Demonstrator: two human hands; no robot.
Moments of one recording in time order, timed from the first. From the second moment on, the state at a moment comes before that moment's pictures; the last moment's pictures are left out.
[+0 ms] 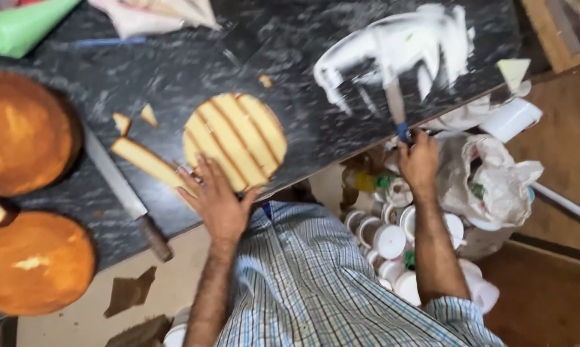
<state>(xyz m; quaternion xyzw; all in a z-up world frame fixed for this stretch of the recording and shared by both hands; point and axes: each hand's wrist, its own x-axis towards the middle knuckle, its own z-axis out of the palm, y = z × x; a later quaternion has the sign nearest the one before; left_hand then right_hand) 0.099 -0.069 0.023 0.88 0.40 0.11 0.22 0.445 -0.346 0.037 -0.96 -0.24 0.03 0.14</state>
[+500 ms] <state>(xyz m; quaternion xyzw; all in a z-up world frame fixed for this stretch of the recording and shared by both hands) 0.206 -0.053 0.012 0.89 0.42 0.07 0.14 0.609 -0.449 0.059 -0.88 -0.32 0.12 0.33</state>
